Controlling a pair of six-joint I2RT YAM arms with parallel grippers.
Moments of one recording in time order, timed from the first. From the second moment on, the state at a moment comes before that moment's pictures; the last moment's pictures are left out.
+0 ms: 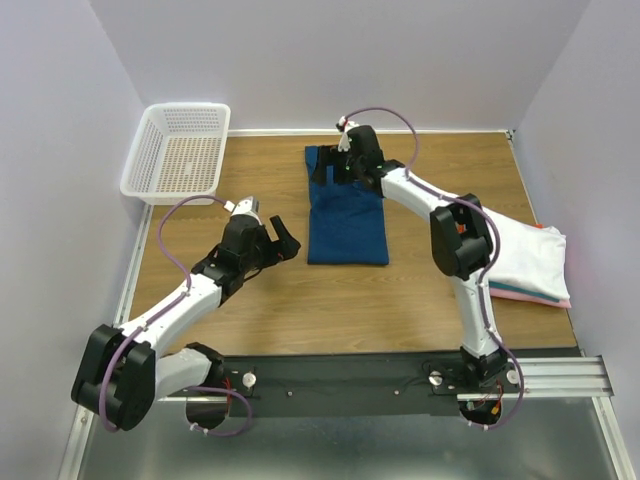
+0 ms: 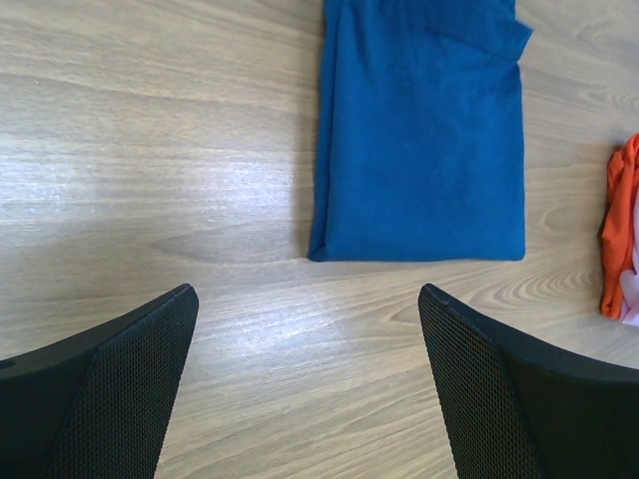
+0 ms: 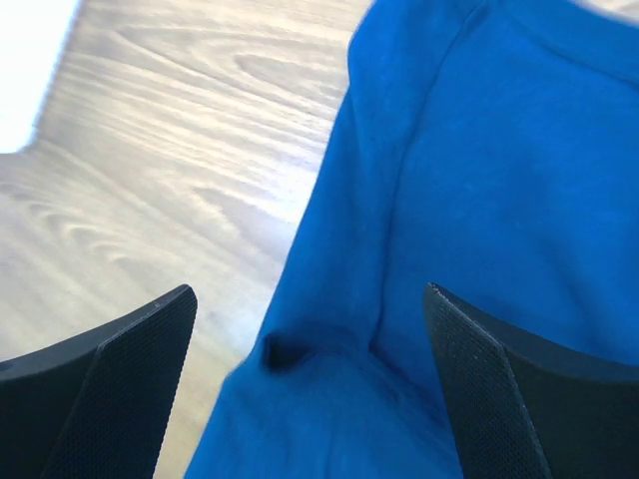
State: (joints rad) left arm -0.45 1.11 0.58 -0.05 0.00 -0.71; right arm 0.51 2.29 1.85 -0.12 -0.19 0.30
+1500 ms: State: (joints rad) left arm -0.45 1.32 0.58 0.07 0.11 -0.68; right arm 0.54 1.63 1.25 -0.09 -0.04 0.42
